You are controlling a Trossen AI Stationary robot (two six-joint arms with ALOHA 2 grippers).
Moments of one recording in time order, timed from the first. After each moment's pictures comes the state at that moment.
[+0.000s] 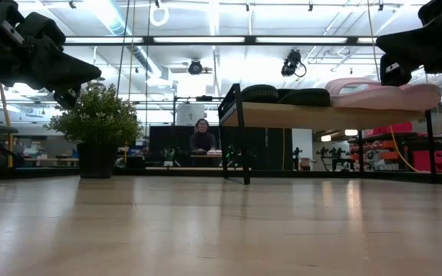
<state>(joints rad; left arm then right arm) -0.08 0.11 0.01 0.06 -0.13 -0.28 0.09 0.01 0.03 0.08 -0.02 0.06</state>
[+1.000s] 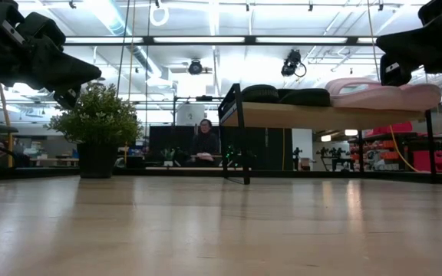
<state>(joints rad) -0.08 0.11 0.01 0.06 -0.13 -0.28 0.09 0.01 0.03 0.08 -0.02 0.06</state>
